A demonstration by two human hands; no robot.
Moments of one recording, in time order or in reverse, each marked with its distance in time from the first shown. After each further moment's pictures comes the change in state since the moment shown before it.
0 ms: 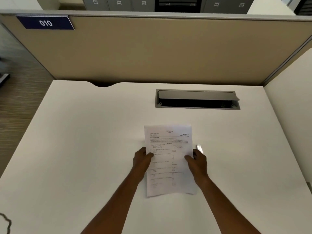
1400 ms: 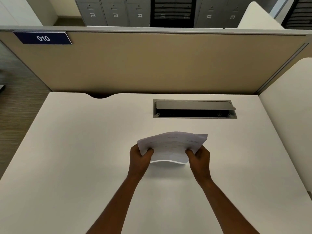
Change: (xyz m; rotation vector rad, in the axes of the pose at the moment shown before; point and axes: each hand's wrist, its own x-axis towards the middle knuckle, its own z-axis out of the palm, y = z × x) left_hand -0.010 0.068 -0.003 -0.056 0.067 0.478; right_hand 0.003 -0.070 0.002 0.135 0.027 -0.388
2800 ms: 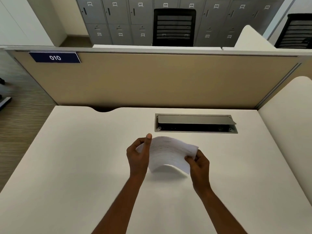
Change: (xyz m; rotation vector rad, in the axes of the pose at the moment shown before) left_hand 0.018 0.068 0.008 -0.220 0.203 0.156; right_hand 0.011 -0.024 0.012 0.180 -0.040 -0.046
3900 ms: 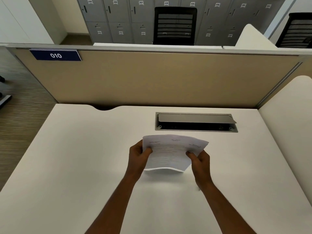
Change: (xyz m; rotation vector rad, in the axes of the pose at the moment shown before) left_hand 0.013 -0.031 -0.022 0.112 -0.282 -0.139; right_hand 0.015 0.005 -0.003 0.018 -0.008 0.082
